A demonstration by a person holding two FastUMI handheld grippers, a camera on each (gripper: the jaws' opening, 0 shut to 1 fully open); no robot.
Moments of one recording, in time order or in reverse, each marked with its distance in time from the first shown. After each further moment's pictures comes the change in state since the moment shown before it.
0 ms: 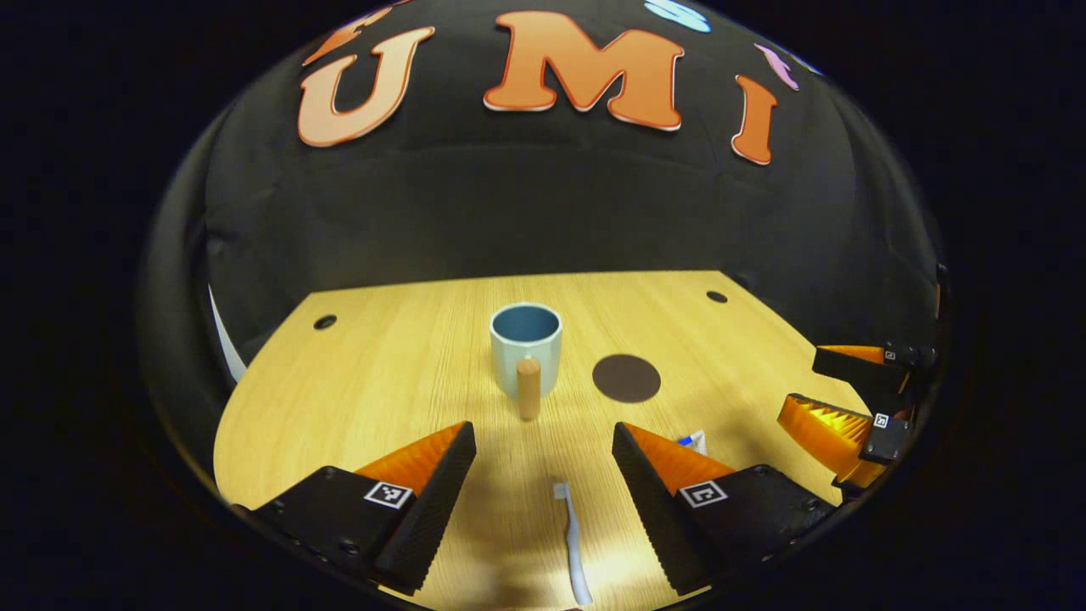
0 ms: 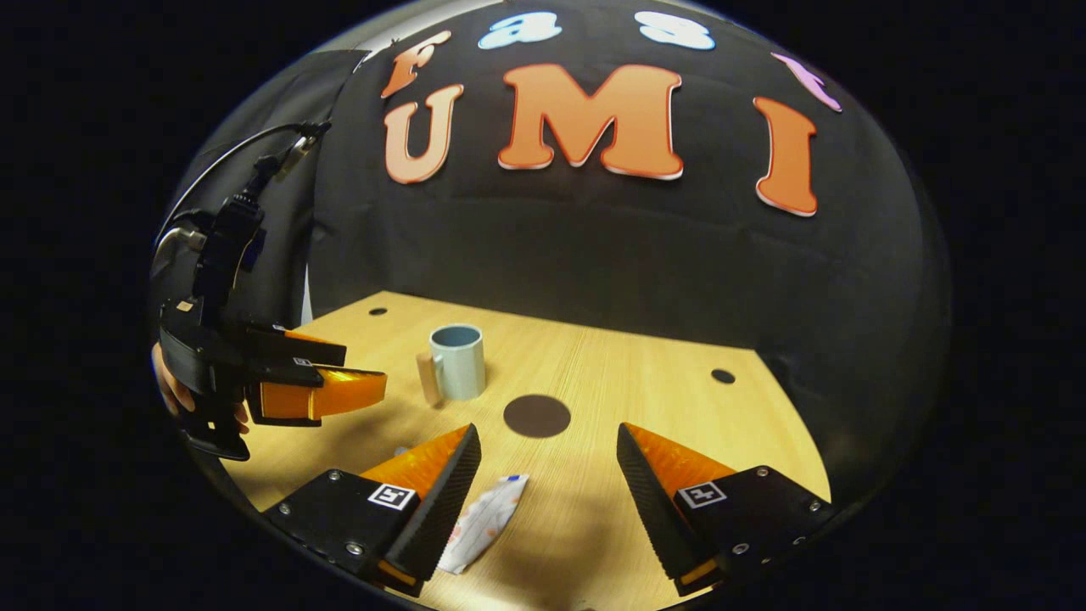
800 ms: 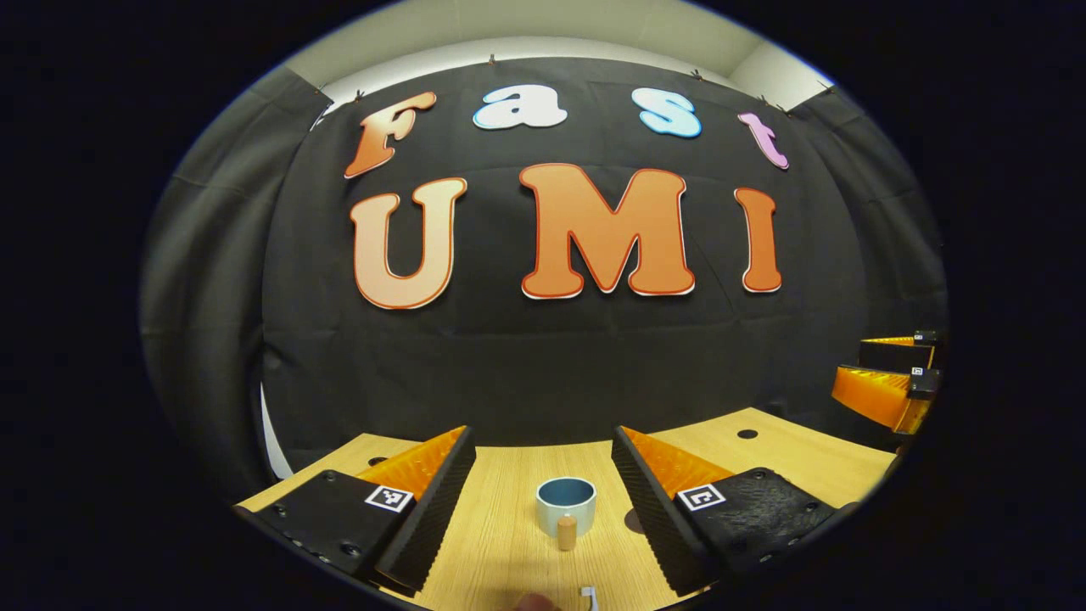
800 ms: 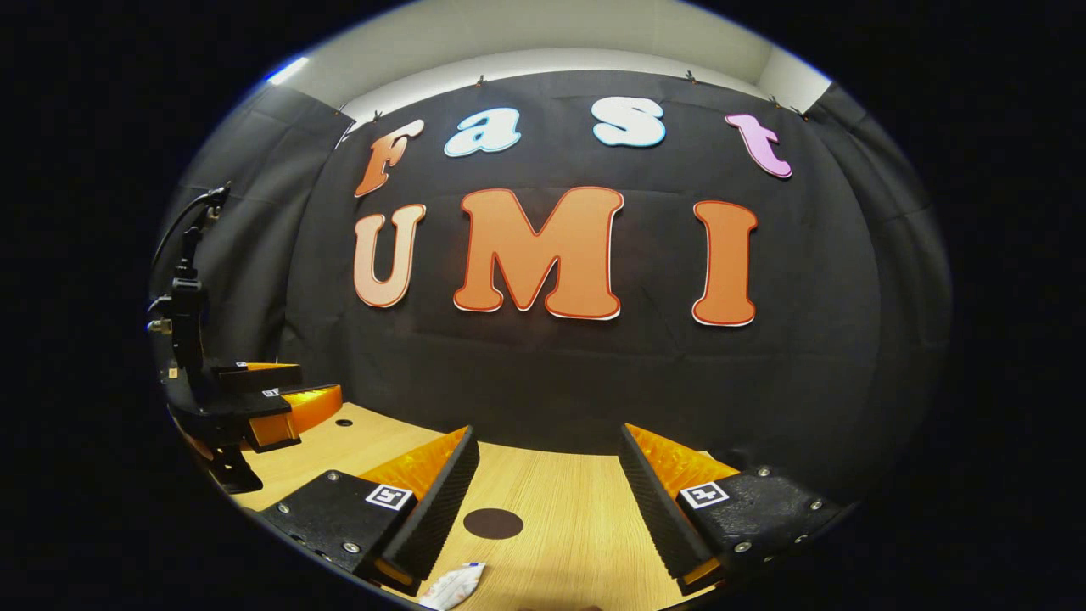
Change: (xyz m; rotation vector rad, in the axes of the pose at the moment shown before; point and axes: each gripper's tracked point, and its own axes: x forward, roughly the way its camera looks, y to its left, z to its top) left arm -0.079 0.017 0.140 0.057 -0.621 0.165; right arm -0.060 -0.059 0.131 0.012 -0.473 -0.153
